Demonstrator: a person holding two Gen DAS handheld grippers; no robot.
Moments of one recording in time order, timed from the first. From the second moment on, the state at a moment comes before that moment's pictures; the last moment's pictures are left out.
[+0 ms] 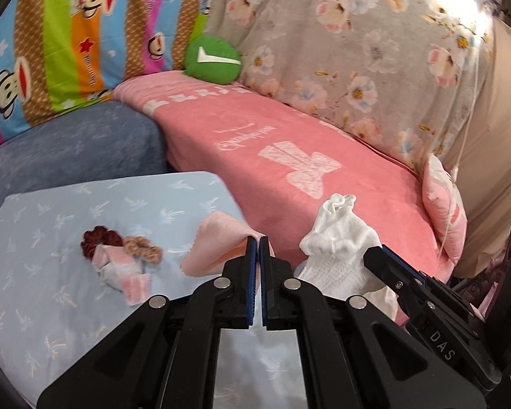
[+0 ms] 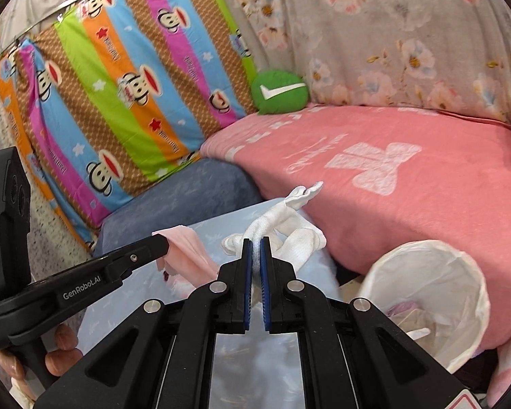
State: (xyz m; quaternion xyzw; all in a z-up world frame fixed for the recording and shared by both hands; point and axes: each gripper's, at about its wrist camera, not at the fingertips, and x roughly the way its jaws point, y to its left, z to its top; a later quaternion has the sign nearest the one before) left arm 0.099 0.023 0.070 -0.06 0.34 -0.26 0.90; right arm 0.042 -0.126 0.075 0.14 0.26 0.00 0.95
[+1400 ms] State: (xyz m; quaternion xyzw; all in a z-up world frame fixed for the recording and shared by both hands) left arm 0.073 -0.157 0.051 0.03 0.38 -0.38 0.84; right arm -0.017 -0.293 0.046 0.21 0.25 -0.14 0.94
